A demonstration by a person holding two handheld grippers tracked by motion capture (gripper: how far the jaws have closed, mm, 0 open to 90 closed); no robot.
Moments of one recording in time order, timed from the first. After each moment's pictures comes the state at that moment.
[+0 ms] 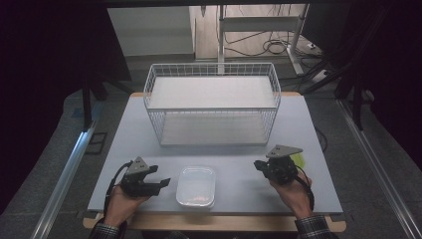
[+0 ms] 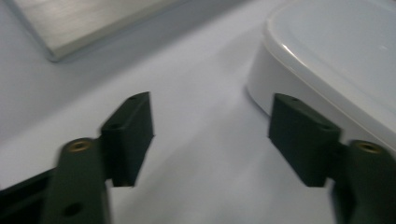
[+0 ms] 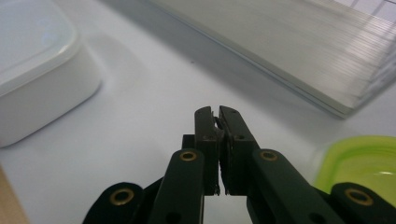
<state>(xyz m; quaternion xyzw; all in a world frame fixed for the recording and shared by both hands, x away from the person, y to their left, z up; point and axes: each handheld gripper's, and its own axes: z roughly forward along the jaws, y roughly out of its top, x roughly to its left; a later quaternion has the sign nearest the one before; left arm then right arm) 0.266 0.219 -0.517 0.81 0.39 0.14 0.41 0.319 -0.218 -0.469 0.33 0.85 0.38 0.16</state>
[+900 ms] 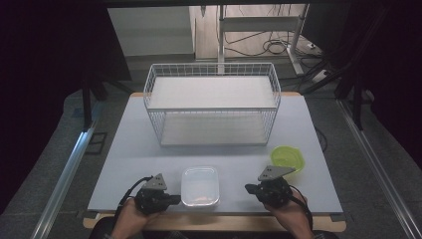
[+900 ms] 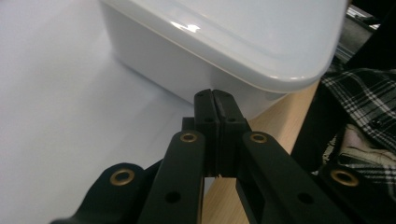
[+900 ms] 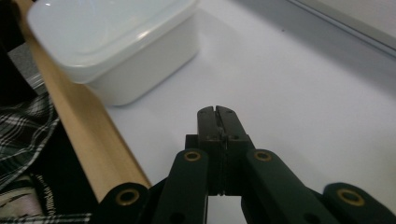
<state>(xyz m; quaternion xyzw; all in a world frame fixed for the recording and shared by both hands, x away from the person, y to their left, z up) 0.237 0.172 -0.522 0.87 0.31 0.01 0.39 0.266 -0.200 -0.477 0.29 0.88 0.37 0.09</state>
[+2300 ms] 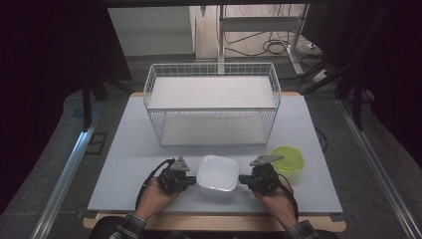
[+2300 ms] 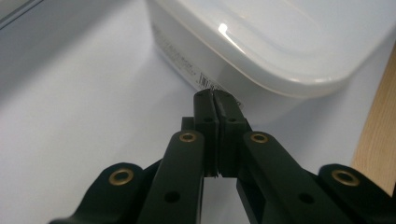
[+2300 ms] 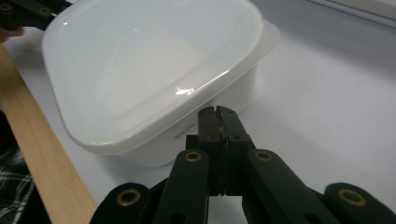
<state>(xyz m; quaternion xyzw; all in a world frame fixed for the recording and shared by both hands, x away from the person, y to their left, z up) 0.293 0.127 -0.520 0.88 0.31 0.06 0.35 0.307 -0.179 -0.499 0.37 0.85 0.37 0.06</state>
